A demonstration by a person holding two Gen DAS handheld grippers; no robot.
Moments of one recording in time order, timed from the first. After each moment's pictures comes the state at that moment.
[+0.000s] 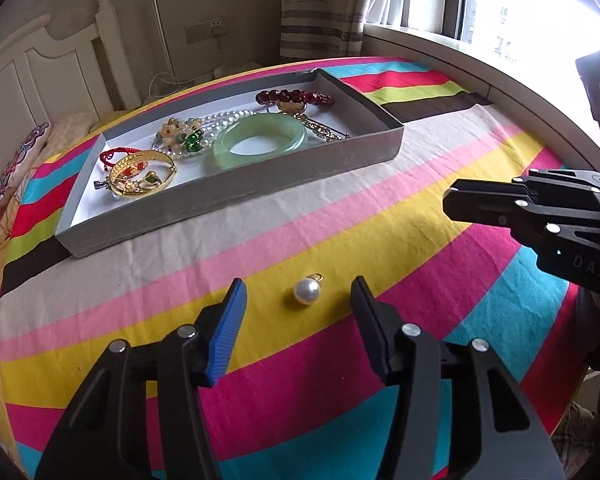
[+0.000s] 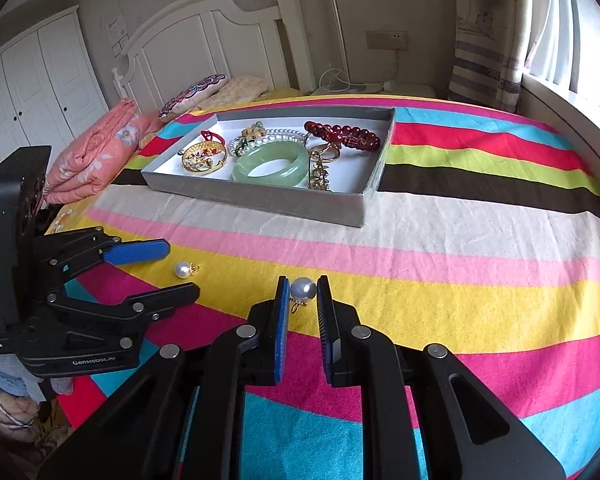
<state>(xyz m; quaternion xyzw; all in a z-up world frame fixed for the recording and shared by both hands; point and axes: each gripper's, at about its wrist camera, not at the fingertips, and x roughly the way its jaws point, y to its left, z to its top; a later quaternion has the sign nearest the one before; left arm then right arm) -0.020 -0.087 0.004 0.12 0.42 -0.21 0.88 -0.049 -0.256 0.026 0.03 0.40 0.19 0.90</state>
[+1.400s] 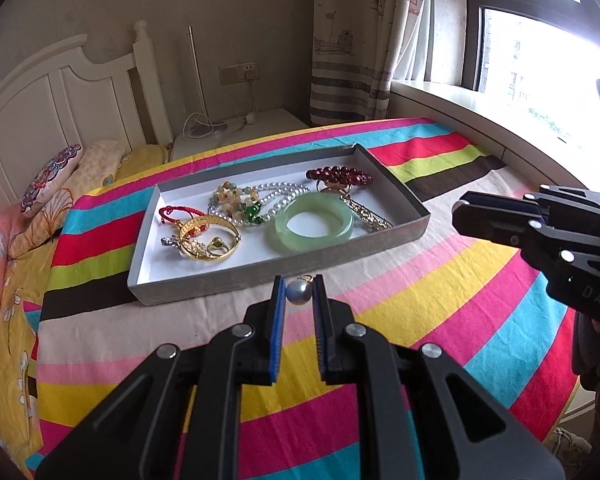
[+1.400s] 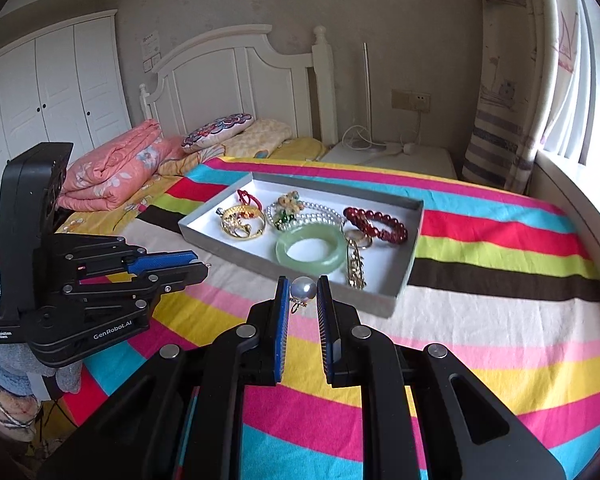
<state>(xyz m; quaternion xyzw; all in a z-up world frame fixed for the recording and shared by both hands) -0.018 -0.056 0.067 0.10 0.35 -0.17 0.92 -0.054 -0.227 0.084 -0.01 0.31 0.21 0.93</state>
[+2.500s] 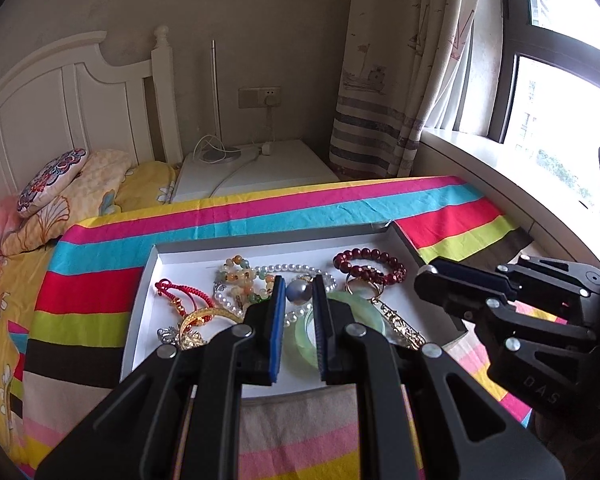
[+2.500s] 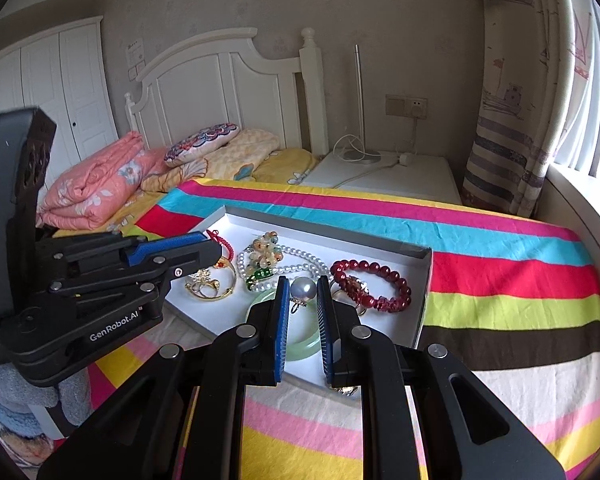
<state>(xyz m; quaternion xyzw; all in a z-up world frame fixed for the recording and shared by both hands) 0.073 -0.061 0.090 0.04 0.31 -0.15 0.94 0.030 -0.209 0.088 -0.01 0.30 0.19 0.93</state>
